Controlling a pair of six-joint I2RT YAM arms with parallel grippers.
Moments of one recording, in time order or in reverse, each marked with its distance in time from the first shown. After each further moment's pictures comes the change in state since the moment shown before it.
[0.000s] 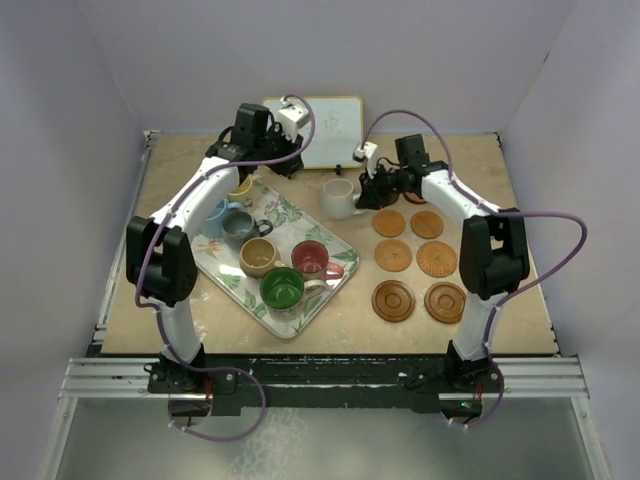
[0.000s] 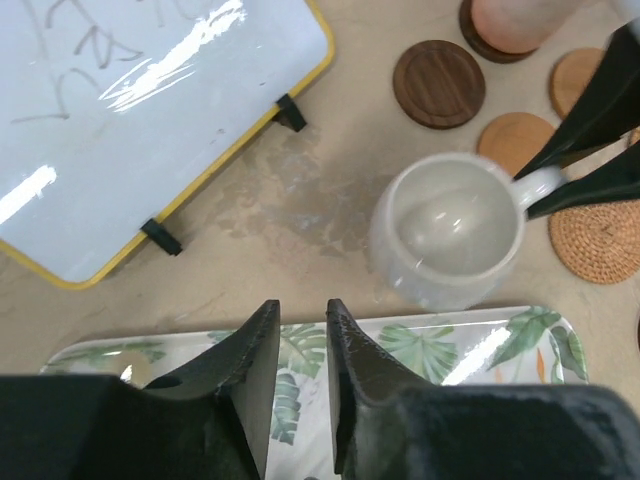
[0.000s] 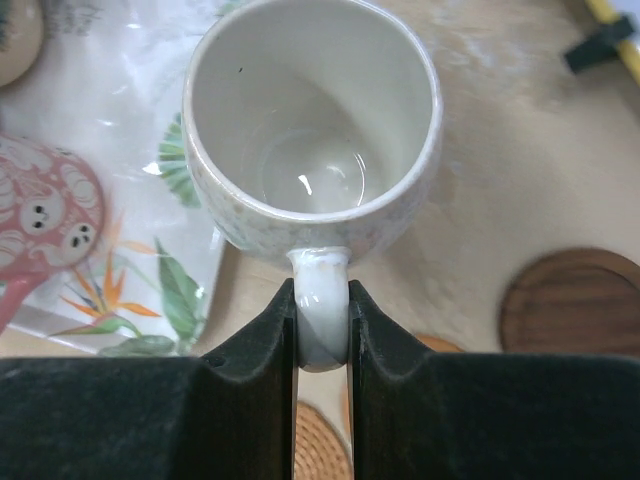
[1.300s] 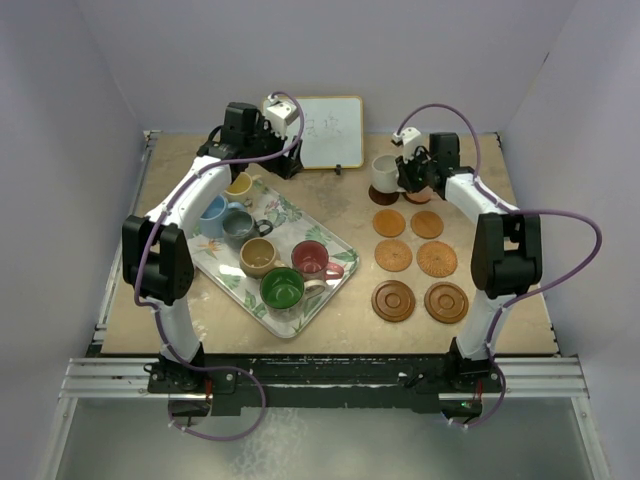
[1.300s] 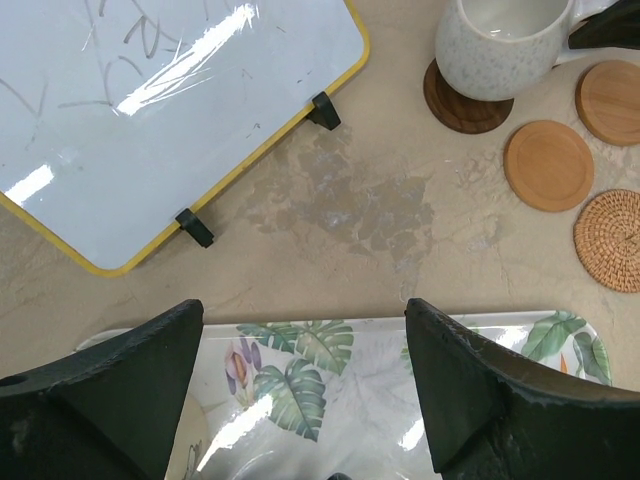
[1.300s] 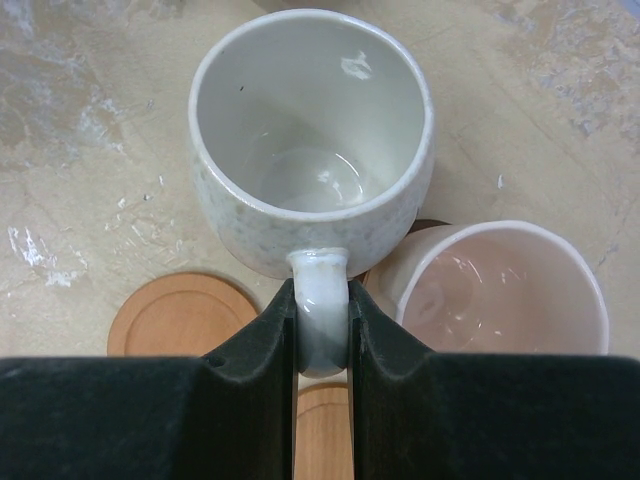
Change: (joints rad) left arm 0.072 0.000 -0.020 0.034 0.024 -0.004; right arm -0.178 -0.029 -0.083 0.257 0.365 0.084
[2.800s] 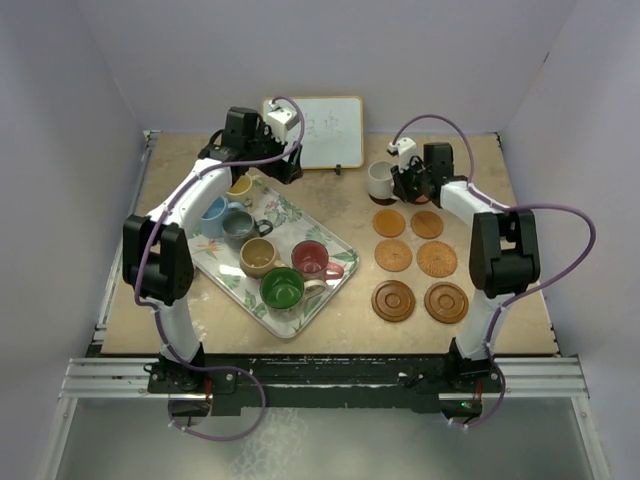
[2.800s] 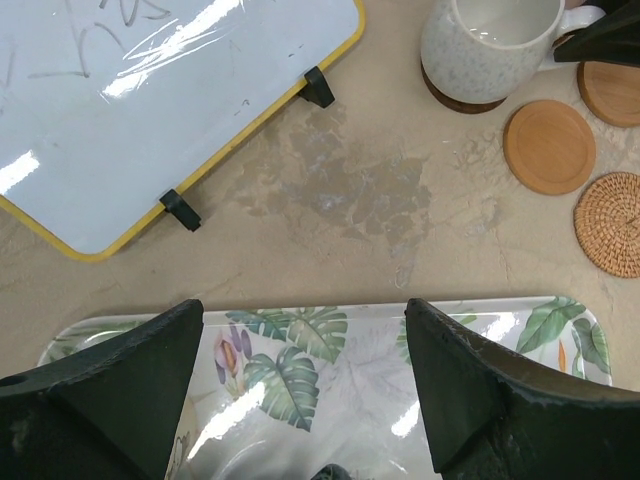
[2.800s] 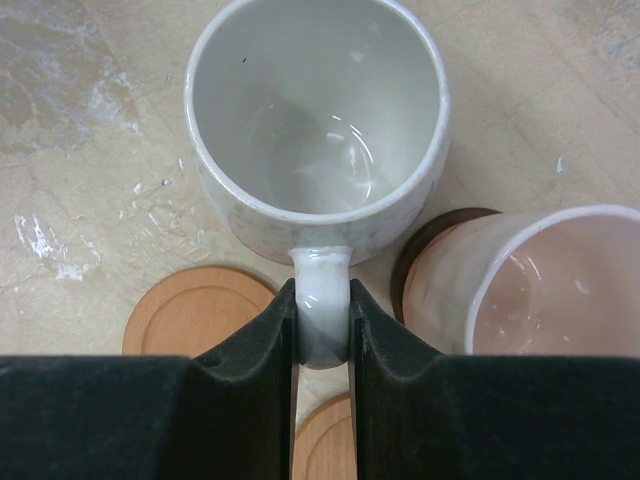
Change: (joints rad) left arm 0.000 -0.002 -0.035 -0.001 0.009 0.002; right arm 0.021 0.013 -0.079 0.077 0.001 0.036
